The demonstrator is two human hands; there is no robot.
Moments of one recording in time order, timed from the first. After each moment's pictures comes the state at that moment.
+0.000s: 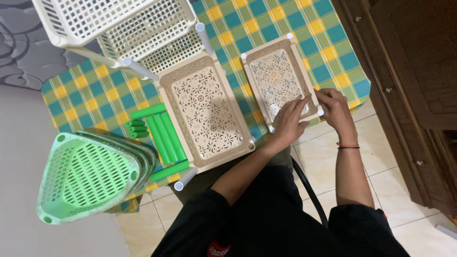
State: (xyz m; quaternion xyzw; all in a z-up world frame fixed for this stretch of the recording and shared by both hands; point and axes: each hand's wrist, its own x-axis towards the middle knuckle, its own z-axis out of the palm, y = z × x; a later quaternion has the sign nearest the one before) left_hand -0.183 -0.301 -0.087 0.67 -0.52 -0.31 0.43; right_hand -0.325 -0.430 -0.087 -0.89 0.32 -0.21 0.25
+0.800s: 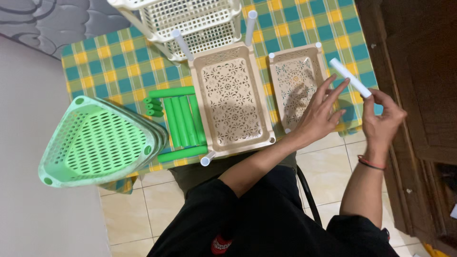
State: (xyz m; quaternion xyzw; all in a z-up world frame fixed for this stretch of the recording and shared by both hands) left_hand -0.167 -0.309 -0.004 0.60 -0.50 -0.24 0.58; right_hand -0.325 -0.424 -0.014 -0.80 0.37 -0.40 0.26
